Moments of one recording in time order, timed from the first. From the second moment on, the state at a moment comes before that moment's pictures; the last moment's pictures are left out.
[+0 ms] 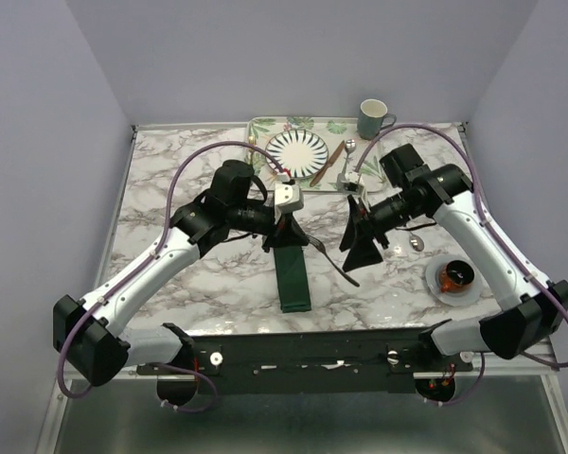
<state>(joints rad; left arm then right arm) -0.65 1.21 1.11 -0.36 0.91 0.25 0.46 1.42 1.49 -1.31 -1.08 -0.60</state>
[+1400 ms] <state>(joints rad) -0.19 1.27 0.82 0.44 0.95 -0.81 0.56 1.53 1.29 -0.58 -0.93 0.08</state>
